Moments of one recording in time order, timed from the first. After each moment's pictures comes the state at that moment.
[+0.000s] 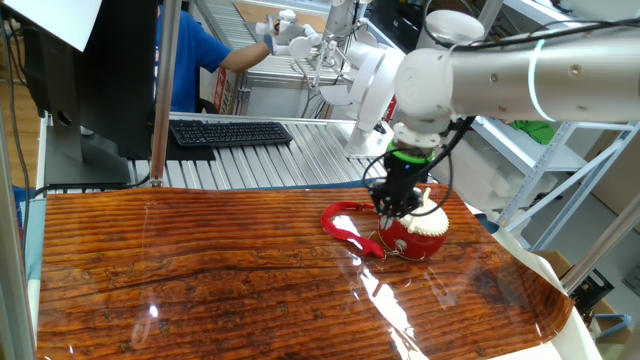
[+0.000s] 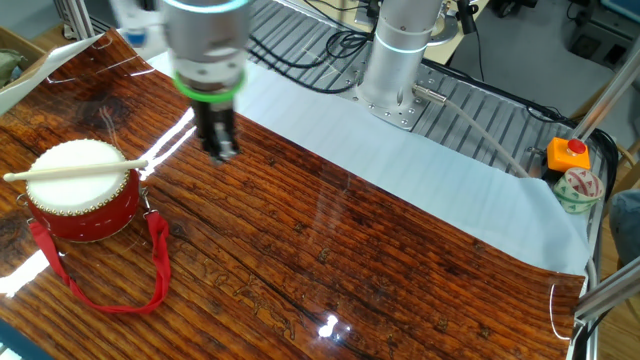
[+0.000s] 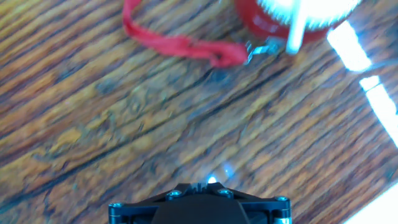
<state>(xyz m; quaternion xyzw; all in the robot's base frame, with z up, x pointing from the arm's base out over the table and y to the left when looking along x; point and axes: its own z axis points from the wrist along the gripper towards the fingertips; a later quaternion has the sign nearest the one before) 0.561 -0.122 0.182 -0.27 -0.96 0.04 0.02</state>
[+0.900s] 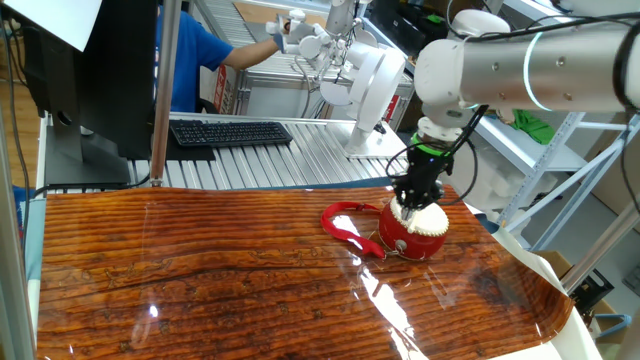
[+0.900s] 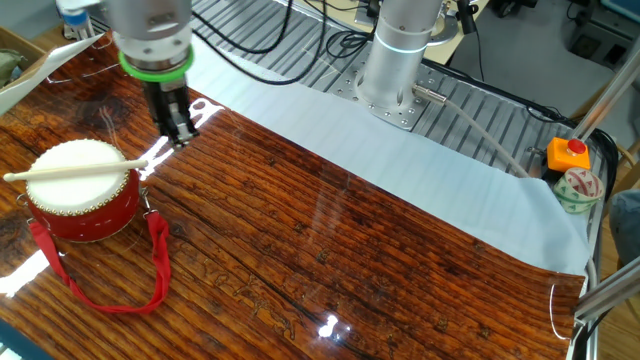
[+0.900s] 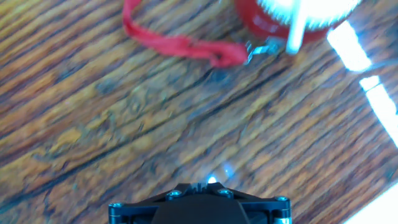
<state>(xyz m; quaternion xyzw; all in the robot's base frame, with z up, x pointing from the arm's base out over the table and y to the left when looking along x) 0.576 -0.184 0.186 -0.23 -0.97 0.03 0.02</state>
